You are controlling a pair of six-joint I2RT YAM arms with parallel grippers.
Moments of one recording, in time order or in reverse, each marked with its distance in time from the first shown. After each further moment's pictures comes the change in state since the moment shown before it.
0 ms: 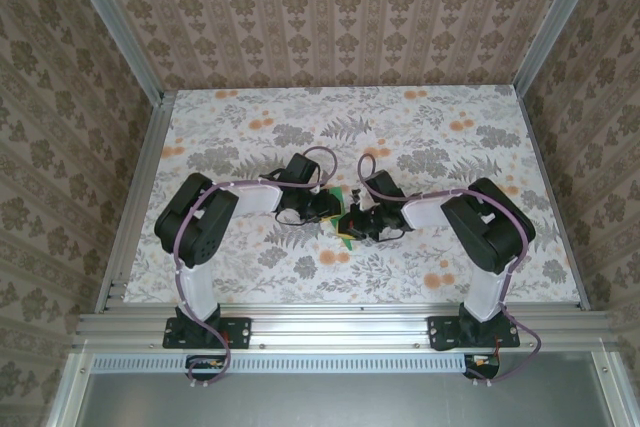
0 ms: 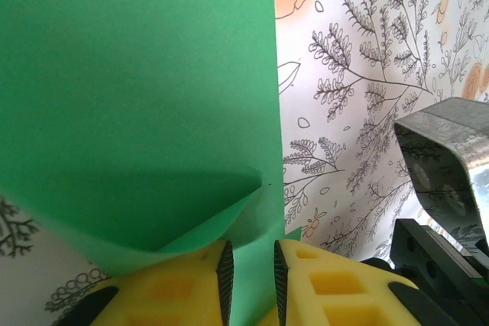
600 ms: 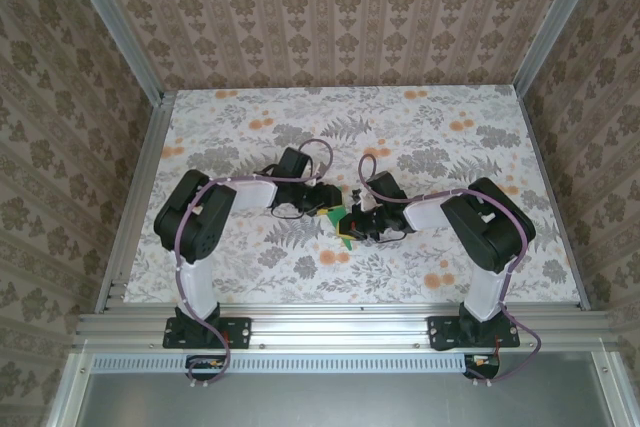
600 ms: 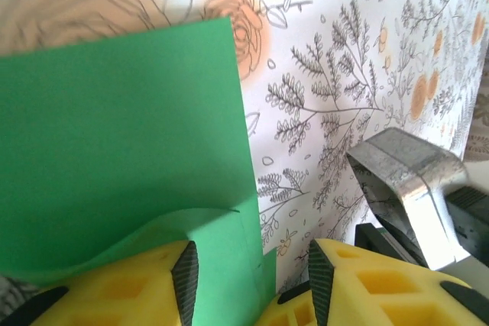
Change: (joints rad) left arm 0.070 0.022 0.006 0.089 0.106 0.056; right arm -0.015 0.005 -0.024 0.042 -0.033 -0.042
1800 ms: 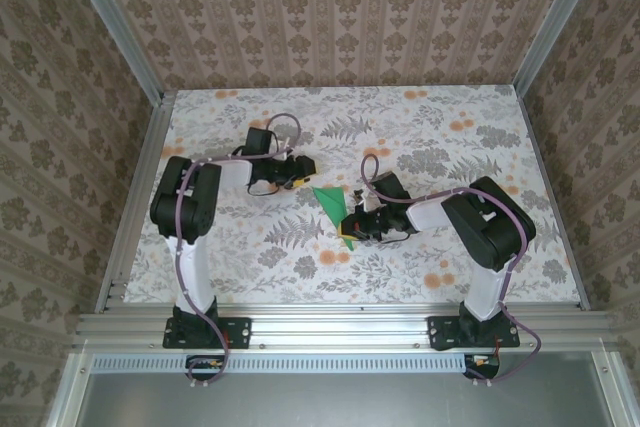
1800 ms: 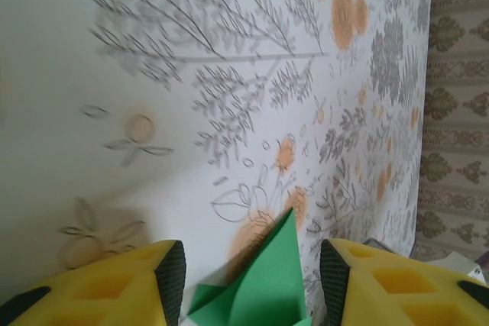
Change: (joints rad) left arm 0.262 0.117 0.133 0.039 0.166 0.117; right arm -0.032 0.007 -0.024 0.037 -0.059 -0.033
